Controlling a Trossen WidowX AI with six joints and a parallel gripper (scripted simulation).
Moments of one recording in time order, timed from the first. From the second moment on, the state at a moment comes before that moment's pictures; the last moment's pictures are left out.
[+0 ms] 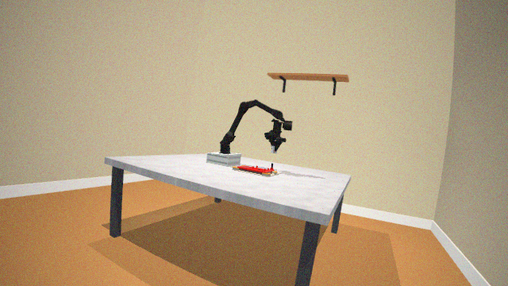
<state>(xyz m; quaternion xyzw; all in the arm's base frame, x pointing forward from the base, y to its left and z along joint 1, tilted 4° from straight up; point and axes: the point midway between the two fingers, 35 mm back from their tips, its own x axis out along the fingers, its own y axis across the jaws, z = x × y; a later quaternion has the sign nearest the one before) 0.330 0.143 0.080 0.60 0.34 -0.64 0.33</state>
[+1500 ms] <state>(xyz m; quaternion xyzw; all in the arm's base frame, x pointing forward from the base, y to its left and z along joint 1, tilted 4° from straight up) 0.309 0.132 0.047 0.79 0.43 -0.38 0.20</state>
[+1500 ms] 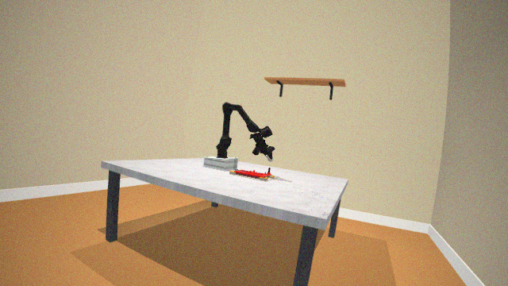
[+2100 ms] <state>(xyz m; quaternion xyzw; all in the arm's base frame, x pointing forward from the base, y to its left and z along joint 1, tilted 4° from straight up) 0.310 0.131 0.033 0.80 0.43 -0.38 0.19</state>
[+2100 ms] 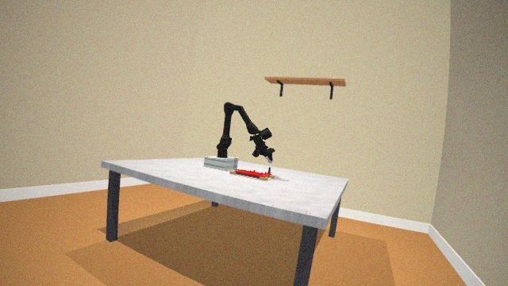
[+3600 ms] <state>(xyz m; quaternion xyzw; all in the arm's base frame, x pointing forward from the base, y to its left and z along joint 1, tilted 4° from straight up) 0.308 0.130 -0.006 0.80 0.43 -0.38 0.19</state>
